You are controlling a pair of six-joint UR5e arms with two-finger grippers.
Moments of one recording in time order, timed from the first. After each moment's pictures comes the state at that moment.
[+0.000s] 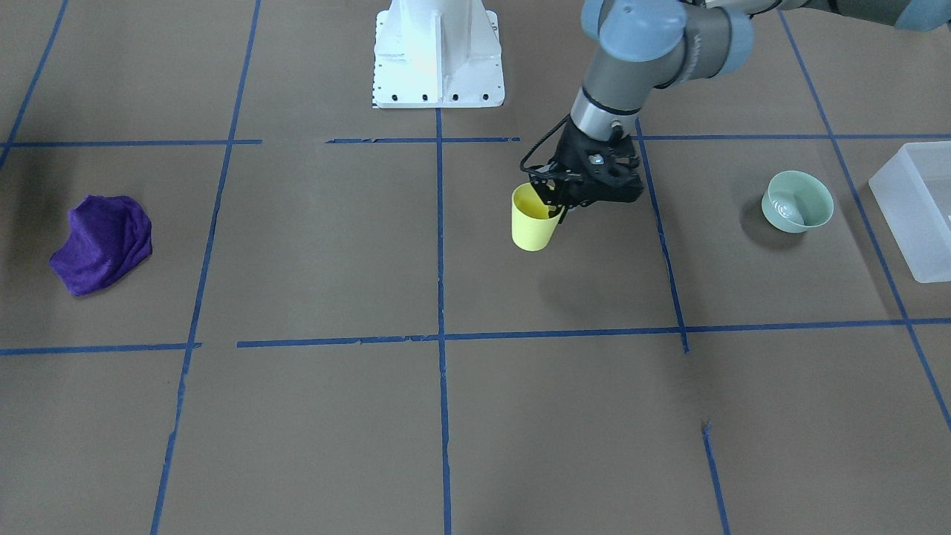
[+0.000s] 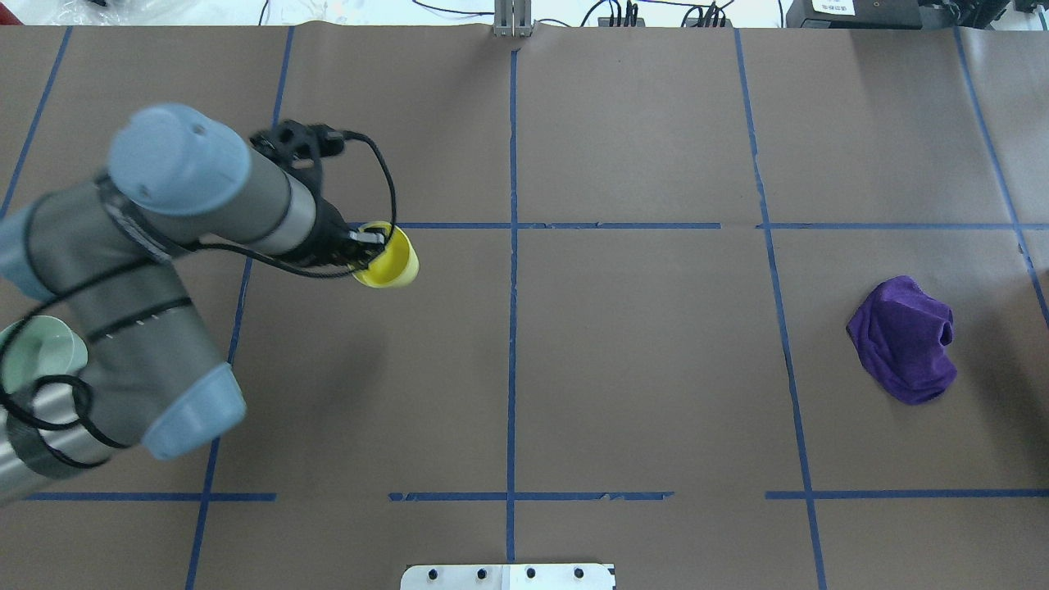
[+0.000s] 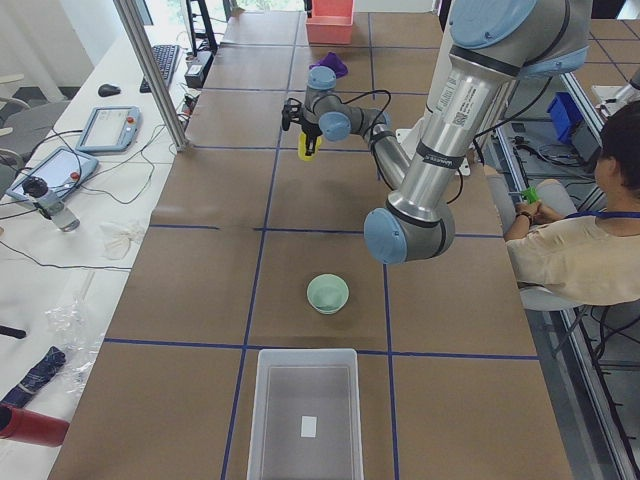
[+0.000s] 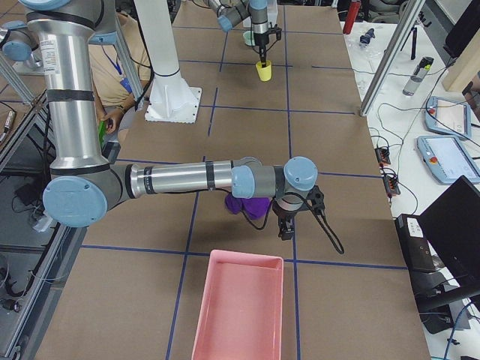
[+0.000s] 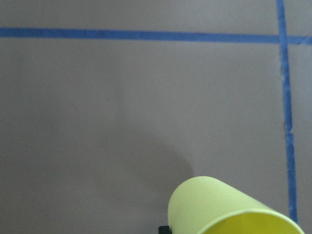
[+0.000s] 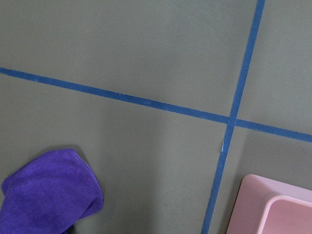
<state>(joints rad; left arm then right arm) -0.72 -2.04 -1.93 -1.67 -1.94 -1.16 1.47 -1.51 1.62 -1.63 2.40 -0.10</state>
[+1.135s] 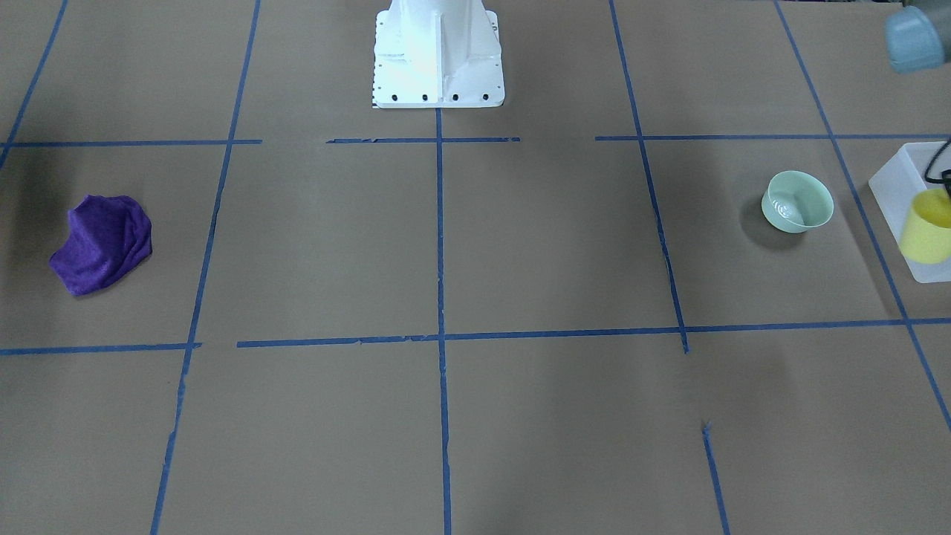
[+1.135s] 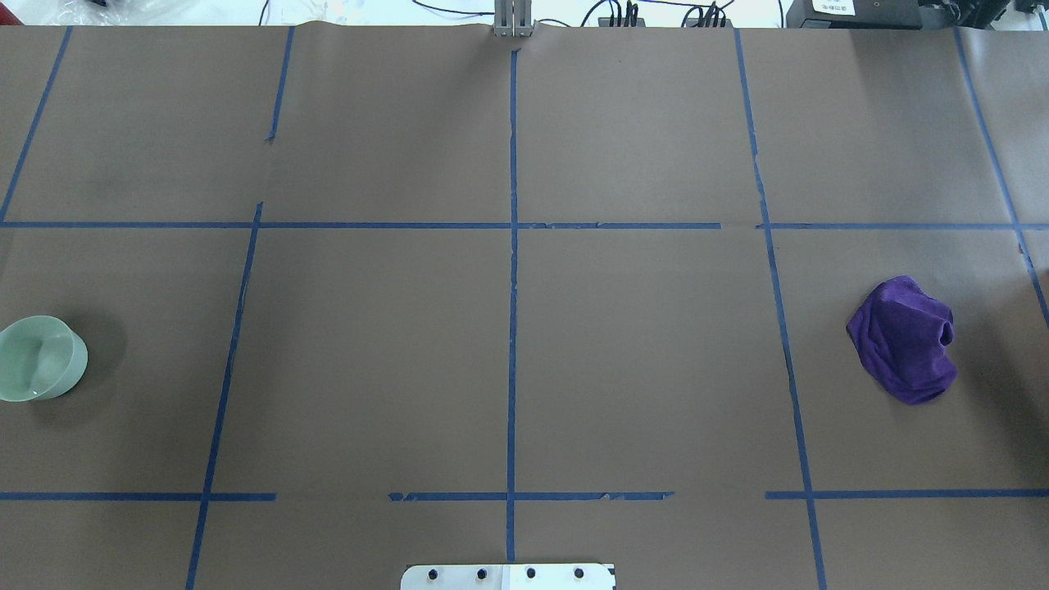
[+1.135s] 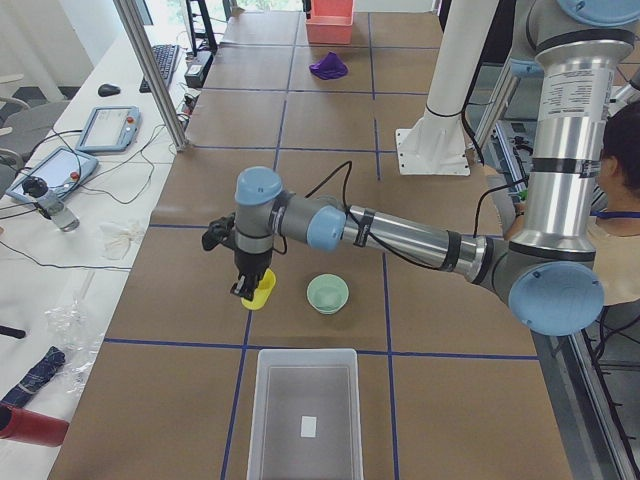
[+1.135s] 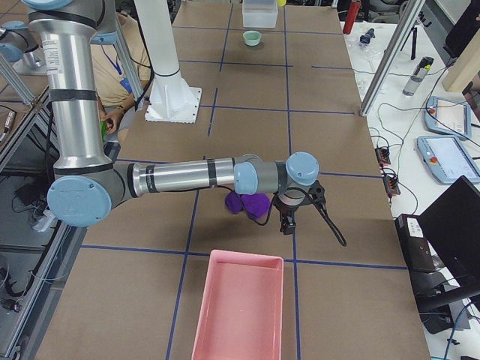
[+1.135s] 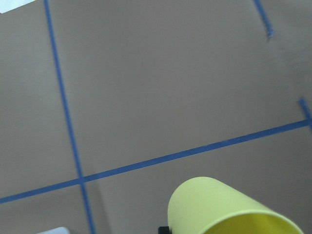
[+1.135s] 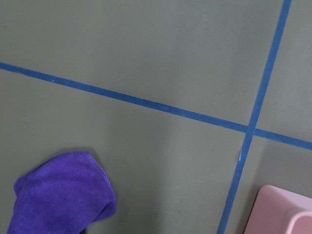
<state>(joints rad) -1.53 -1.60 -1.64 -1.70 -2.15 0.25 1.43 -1.50 1.63 -1.61 2.41 -0.10</state>
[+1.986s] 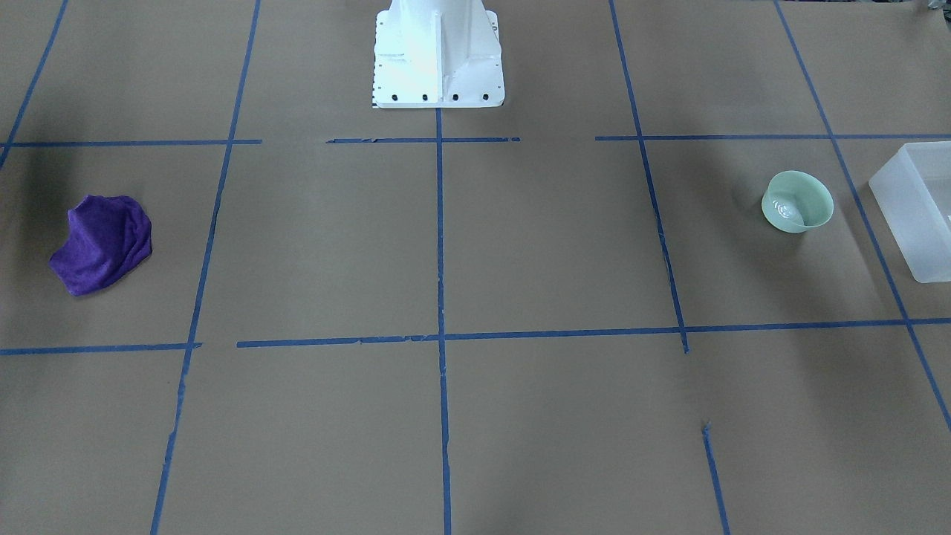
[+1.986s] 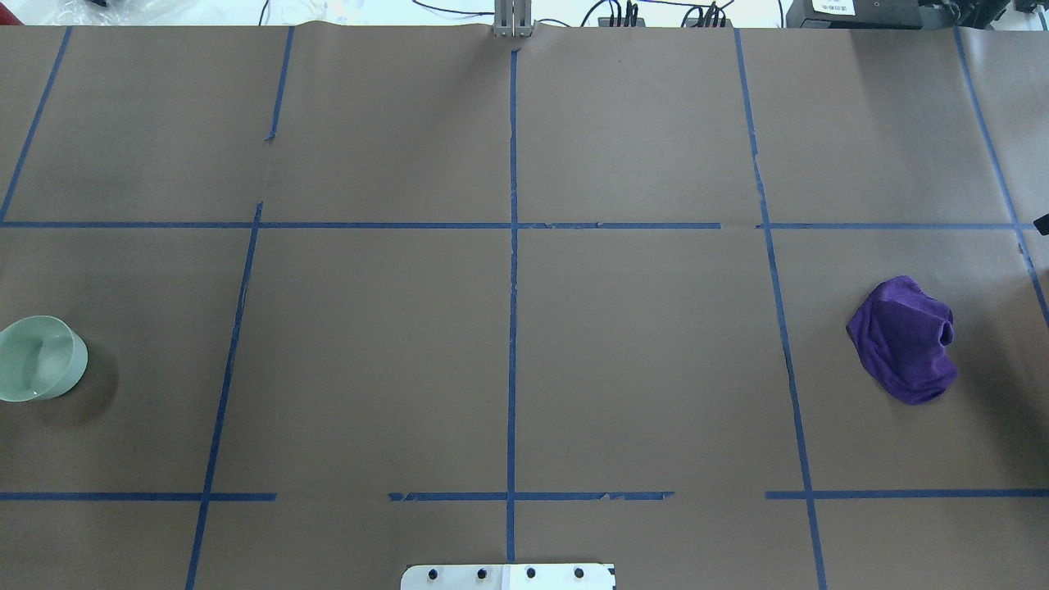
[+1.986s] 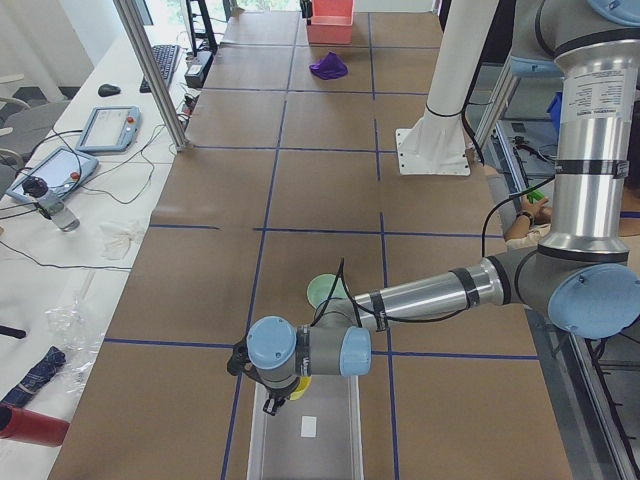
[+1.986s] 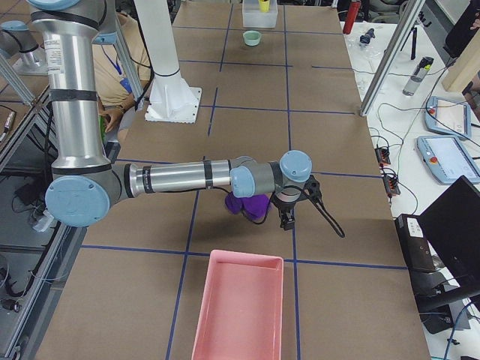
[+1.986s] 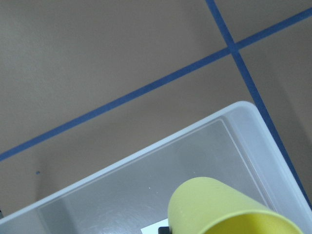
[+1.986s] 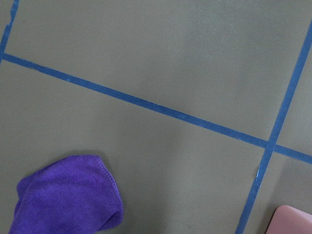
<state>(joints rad) -1.60 -1.55 -1.26 -1.88 -2.38 0.44 1.39 -1.53 1.63 -1.49 2.41 -0.06</state>
